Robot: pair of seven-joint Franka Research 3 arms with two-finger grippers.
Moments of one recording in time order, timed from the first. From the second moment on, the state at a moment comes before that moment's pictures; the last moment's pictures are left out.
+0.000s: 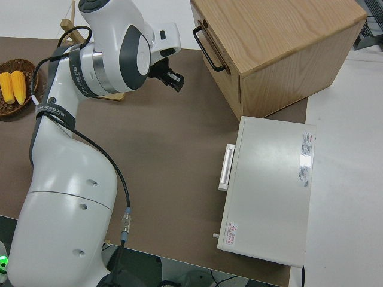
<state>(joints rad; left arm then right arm) 0.02 -0.13 -0.07 -1.71 -0.04 1.56 -0.33 0.06 0.13 0.04 -1.62 -0.15 1.85 0.57</state>
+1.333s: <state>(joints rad) 0.02 -0.13 -0.07 -1.71 -0.04 1.56 -0.33 0.01 -0.07 0.06 -1.62 -0.05 1.54 0.06</state>
